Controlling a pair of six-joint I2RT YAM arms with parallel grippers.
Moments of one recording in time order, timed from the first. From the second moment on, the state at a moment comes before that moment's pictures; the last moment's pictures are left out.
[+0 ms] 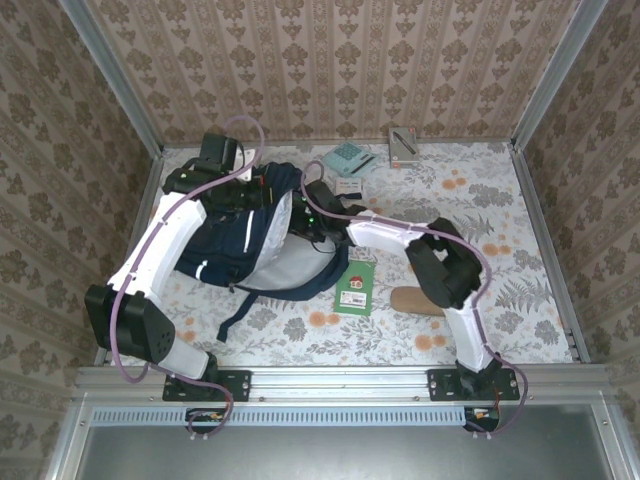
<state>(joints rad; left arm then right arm) -0.33 1.49 1.48 -0.89 0.29 -0.29 0.71 2.07 1.50 -0.15 -0.18 0.93</state>
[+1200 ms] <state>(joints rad) -0.46 1.44 1.28 -0.77 0.17 -0.33 0.68 1.78 1.06 -0.42 -0.18 0.50</state>
